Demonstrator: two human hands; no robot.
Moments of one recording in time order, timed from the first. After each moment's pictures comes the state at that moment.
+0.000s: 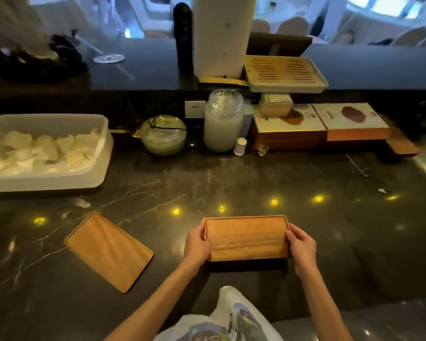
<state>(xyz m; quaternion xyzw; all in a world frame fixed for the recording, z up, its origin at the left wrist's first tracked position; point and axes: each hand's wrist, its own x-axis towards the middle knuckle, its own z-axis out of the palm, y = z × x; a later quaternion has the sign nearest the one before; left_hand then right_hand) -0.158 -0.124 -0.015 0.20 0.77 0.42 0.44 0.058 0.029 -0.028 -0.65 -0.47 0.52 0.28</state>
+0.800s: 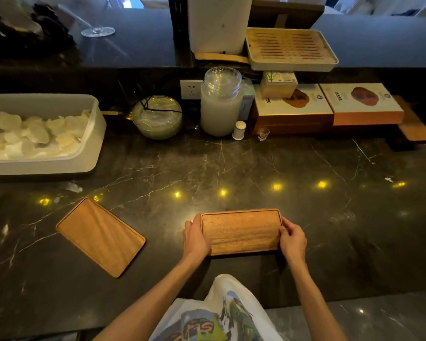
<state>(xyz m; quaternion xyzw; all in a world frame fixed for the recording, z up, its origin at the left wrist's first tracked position) -0.131 -0.115 -0.038 0.24 0.85 0.31 0.35 0.070 0.040 -0.075 -0.68 -0.58 0.42 0.18</state>
